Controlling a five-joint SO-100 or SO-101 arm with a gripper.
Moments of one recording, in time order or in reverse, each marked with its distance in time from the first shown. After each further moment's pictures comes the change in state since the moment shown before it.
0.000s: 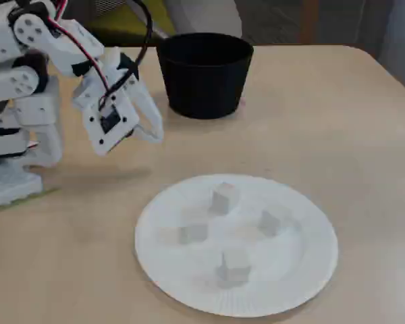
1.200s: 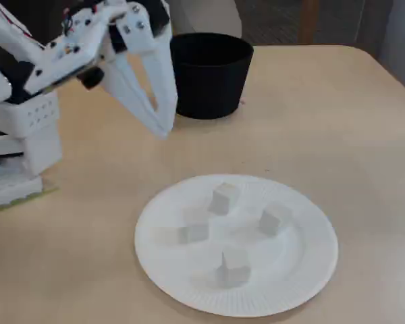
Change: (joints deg) arm 38.9 -60.8 -62.1 11.8 -15.3
